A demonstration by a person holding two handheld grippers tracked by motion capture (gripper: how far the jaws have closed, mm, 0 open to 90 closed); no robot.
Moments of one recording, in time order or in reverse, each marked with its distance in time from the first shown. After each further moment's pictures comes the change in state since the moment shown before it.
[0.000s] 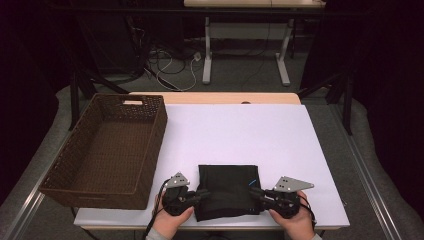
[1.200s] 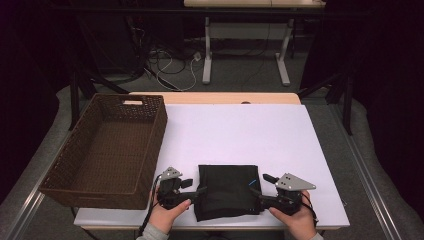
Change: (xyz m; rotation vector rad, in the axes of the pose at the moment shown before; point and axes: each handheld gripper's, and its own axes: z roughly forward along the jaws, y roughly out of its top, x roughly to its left) left arm 0.021 0.004 -0.001 -0.029 0.093 -0.102; right arm -0.008 0.003 0.001 -0.062 -0.170 -0.078
